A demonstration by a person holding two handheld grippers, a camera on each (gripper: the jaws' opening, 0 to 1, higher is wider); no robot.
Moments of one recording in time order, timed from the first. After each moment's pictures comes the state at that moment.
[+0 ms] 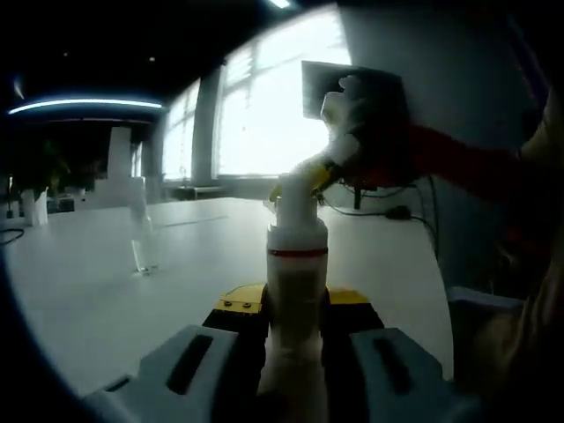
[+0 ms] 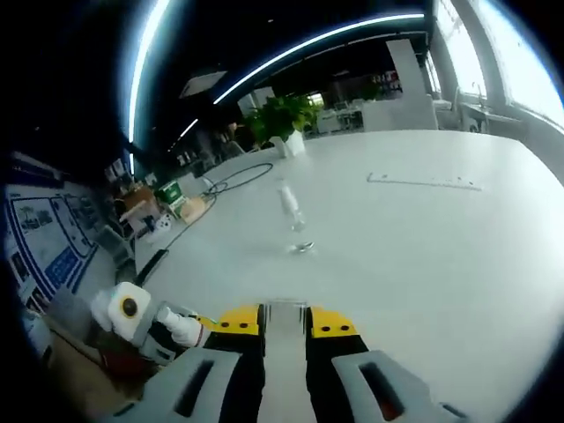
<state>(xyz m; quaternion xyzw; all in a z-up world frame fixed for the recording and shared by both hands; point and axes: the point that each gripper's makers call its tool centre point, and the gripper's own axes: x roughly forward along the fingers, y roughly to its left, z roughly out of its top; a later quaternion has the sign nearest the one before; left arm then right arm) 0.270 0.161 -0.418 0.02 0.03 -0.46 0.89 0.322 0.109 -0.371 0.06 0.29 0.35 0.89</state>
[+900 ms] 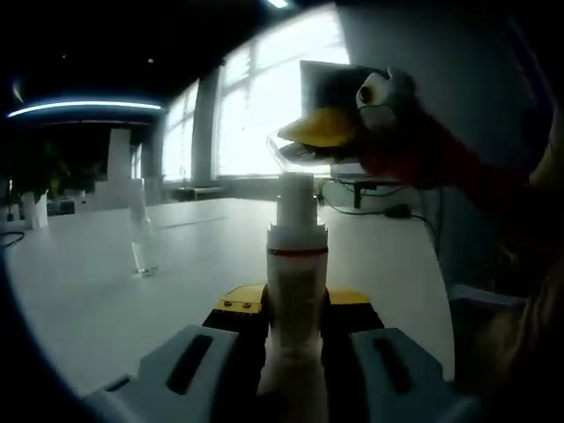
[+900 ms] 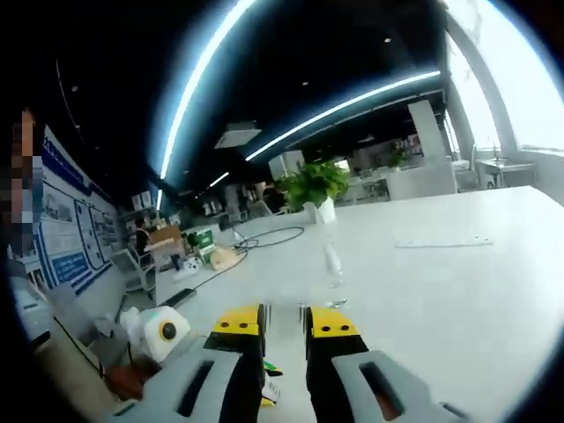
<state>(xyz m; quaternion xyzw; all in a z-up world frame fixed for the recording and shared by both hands) 0.268 0.158 -0.418 0.02 0.03 -0.46 0.89 0.297 0.127 -0.319 0.09 0.12 0.39 0.91</state>
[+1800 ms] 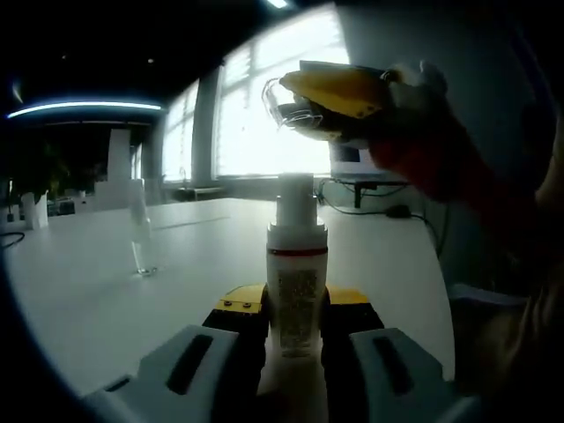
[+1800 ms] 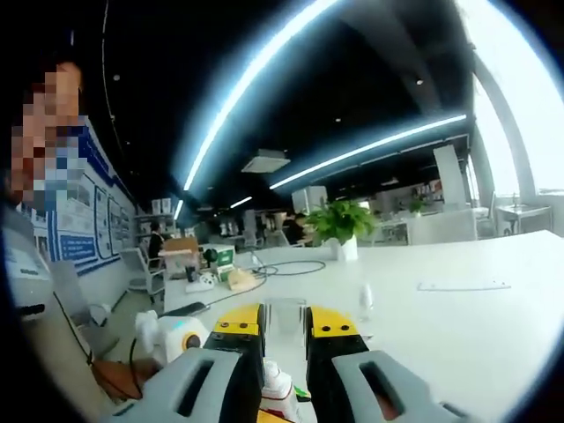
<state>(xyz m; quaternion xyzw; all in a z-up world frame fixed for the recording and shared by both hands) 0.267 0.158 -0.418 0.02 0.03 -0.46 0.89 0.269 0.164 -0.298 0.07 0.00 0.43 0.90</state>
